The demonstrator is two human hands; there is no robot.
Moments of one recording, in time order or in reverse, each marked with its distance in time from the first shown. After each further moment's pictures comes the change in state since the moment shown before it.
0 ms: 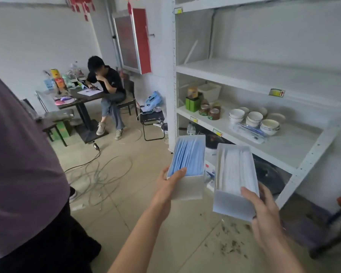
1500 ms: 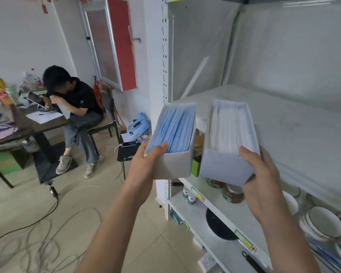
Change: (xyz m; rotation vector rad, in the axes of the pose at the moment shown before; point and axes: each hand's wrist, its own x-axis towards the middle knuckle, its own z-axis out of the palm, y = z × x) left_hand 0.719 0.270 0.100 -0.129 -0.081 0.184; right_hand 0.725 -0.112 0.320 0.159 -0.140 -0.156
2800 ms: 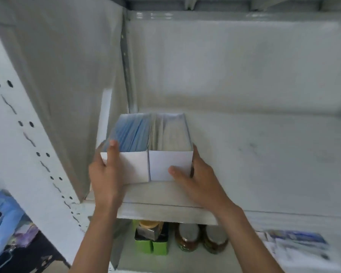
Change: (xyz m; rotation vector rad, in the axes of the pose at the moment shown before) left_hand 0.421 0.019 0.119 0.267 -0.152 0.237; right_hand 0.309 0.063 0.076 -0.921 0.344 -0.129
